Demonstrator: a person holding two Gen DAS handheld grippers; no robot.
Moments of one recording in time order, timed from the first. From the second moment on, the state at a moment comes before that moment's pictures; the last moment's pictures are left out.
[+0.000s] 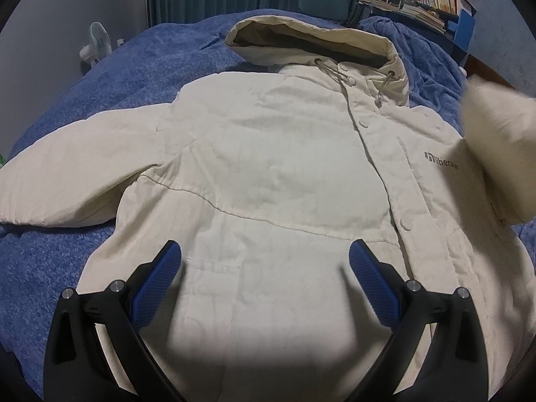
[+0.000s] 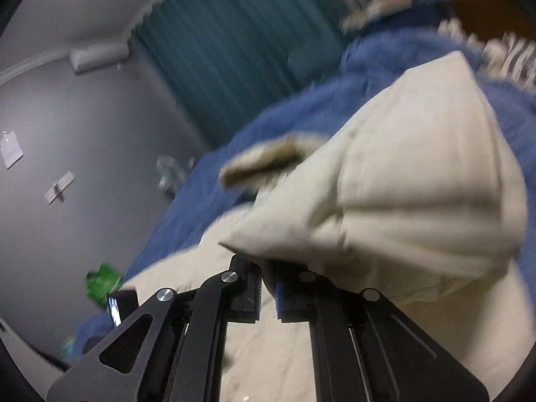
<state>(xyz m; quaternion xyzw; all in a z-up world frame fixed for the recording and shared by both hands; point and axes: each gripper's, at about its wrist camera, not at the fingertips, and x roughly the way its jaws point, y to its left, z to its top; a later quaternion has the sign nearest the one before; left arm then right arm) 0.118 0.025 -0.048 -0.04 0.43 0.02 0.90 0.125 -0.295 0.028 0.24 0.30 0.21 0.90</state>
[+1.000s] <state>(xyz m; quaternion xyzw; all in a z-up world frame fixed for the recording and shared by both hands) 0.103 -0.136 -0.001 0.04 0.39 -0.14 0.91 0.120 -0.371 0.018 0.30 0.41 0.14 0.85</state>
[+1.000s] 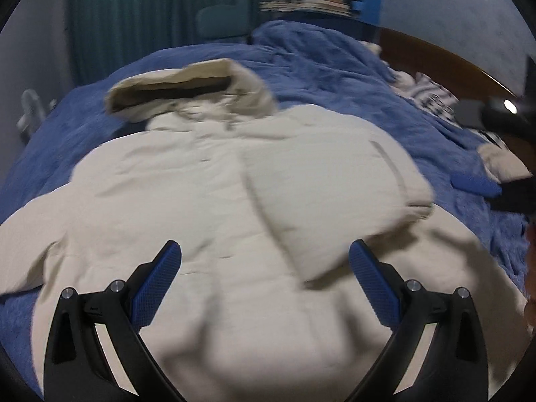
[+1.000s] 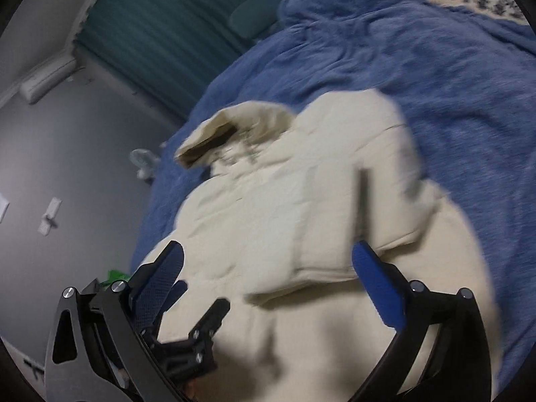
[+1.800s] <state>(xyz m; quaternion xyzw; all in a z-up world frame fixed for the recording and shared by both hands) 0.134 -0.090 0.024 -0.04 0.36 -0.07 0.93 0.133 -0.415 0.004 0.24 0.41 0.03 0.88</state>
